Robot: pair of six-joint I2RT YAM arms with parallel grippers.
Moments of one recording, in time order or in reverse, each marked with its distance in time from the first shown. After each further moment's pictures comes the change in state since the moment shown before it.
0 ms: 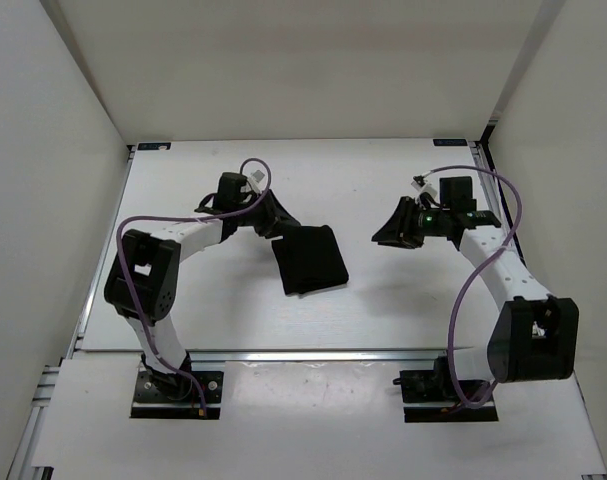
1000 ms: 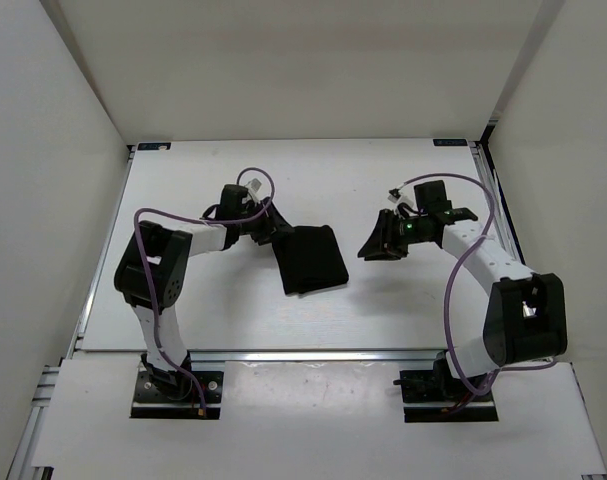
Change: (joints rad) left arm 0.002 0.099 -0.071 0.108 -0.175 0.157; right arm 0.102 0.090 -0.014 -0.043 0.012 -0.023
